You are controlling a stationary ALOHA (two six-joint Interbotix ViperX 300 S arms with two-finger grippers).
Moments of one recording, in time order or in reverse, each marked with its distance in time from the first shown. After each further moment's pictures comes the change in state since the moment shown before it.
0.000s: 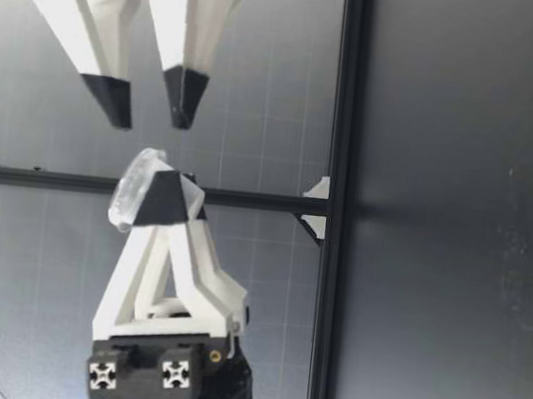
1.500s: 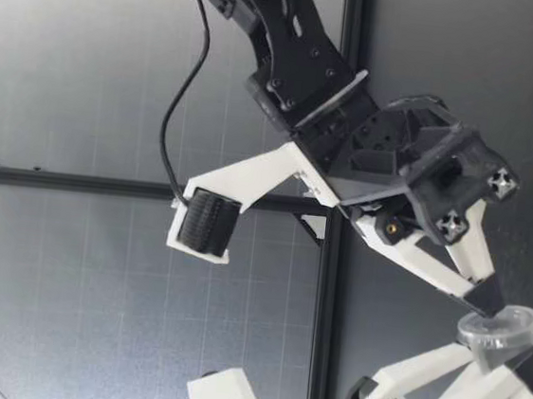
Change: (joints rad) left arm -0.002 0.078 0.097 0.025 0.669 0.279; right arm -0.015 0.577 -0.445 0.032 0.526 1.043
